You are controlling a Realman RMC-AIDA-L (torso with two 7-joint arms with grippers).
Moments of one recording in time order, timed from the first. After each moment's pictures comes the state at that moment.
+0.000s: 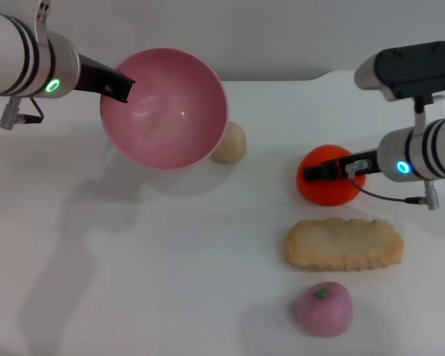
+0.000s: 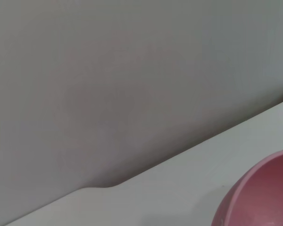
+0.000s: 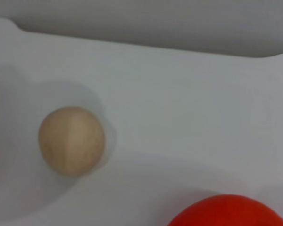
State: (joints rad) left arm -0.51 -2.06 1.58 1.58 -0.26 -1.14 0.13; right arm 0.55 2.08 -1.64 -1.03 0.58 0.83 -0.14
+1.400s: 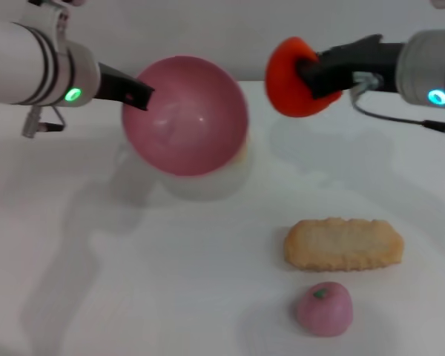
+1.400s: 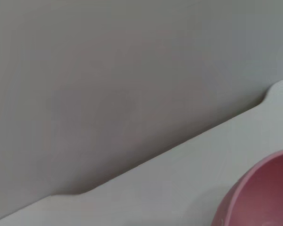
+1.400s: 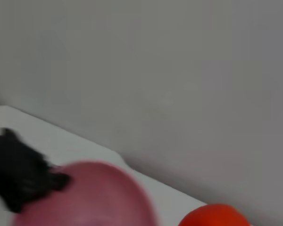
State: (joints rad) left arm -0.52 -2.06 1.62 1.54 -0.31 -1.09 0.13; right arm 0.34 2.08 -1.67 -1.79 0.54 1.02 -0.21
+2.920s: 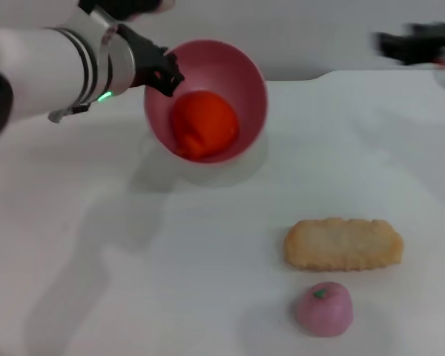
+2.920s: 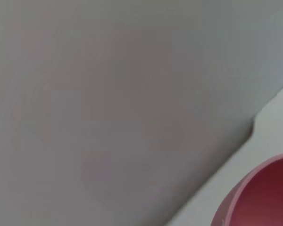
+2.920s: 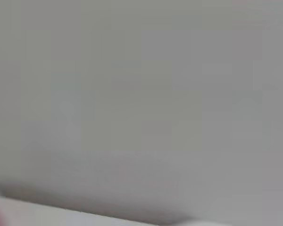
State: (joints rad) left arm -0.49 -2.06 1.77 1.54 -0.22 -0.86 0.24; right arm 0.25 2.08 -1.48 -1.76 0.48 0.94 -0.17
